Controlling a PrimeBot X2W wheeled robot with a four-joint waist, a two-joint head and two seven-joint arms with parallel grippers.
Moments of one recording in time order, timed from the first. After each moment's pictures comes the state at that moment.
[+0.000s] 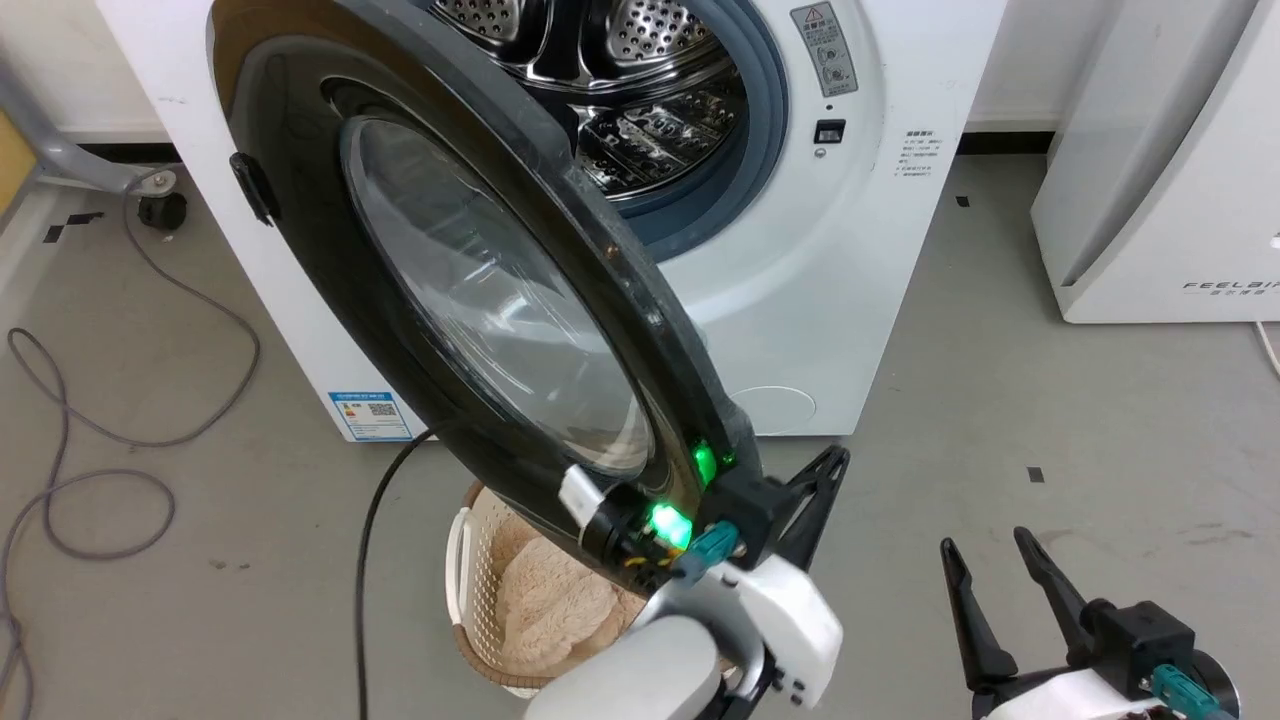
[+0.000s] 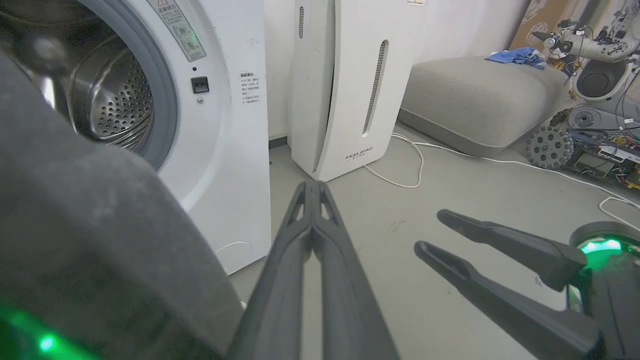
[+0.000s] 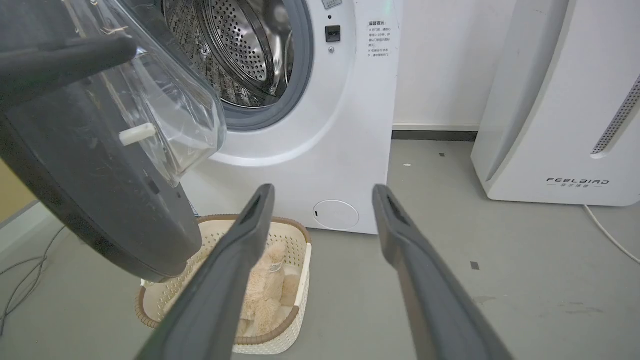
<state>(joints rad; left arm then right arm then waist) -0.62 0.03 -1.02 0.49 -0.64 0.26 -0.22 0.01 -0.05 0.01 0.20 0.10 0.13 -0.22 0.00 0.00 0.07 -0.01</state>
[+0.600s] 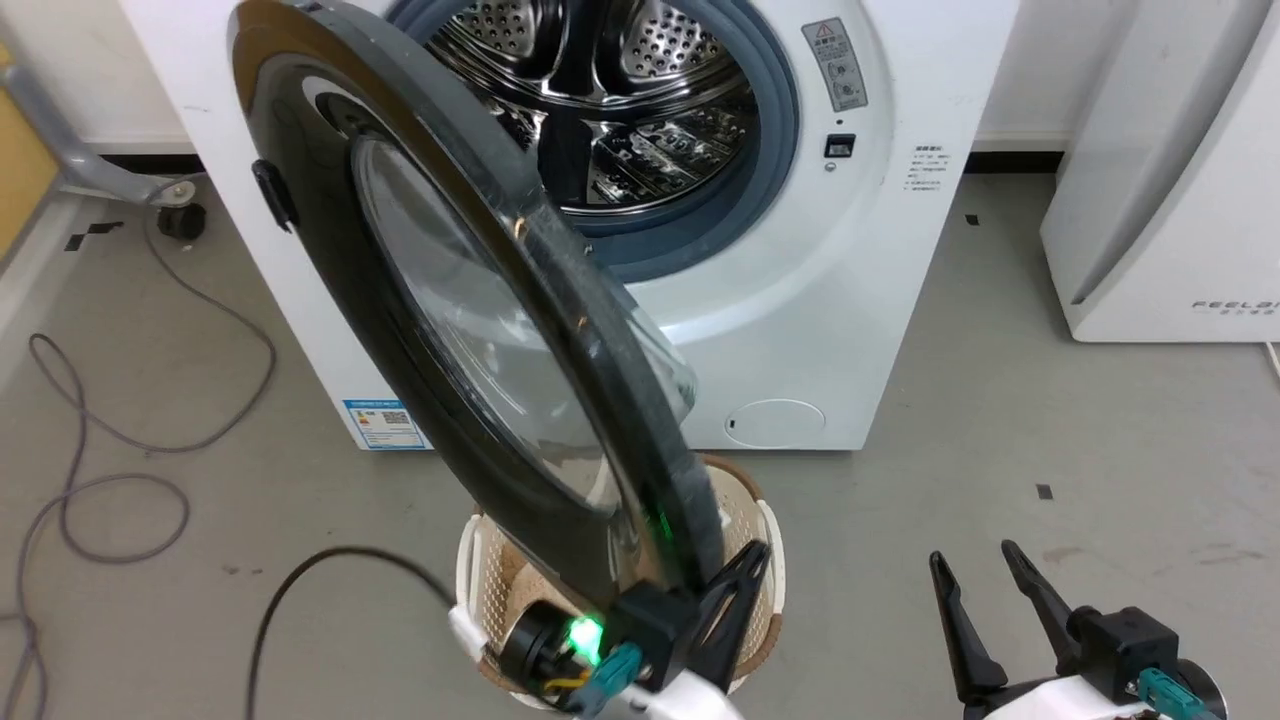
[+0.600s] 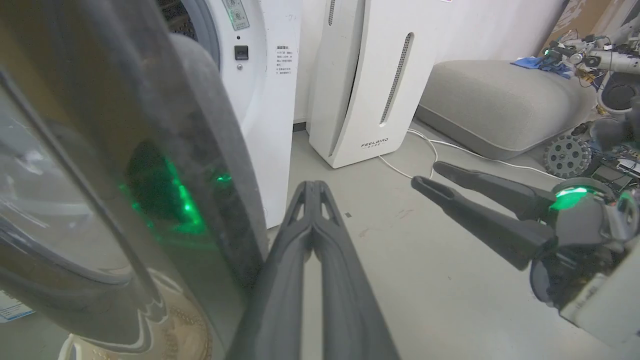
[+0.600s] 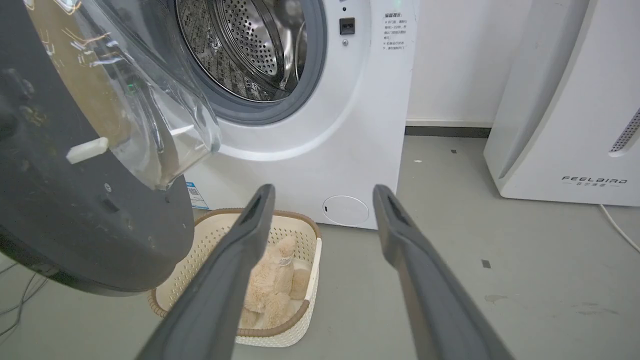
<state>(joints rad) -0.39 0.23 -1.02 0.18 -0.65 0.40 -0.22 0.02 -0.05 0.03 0.22 0.11 0.13 -0.21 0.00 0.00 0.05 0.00</state>
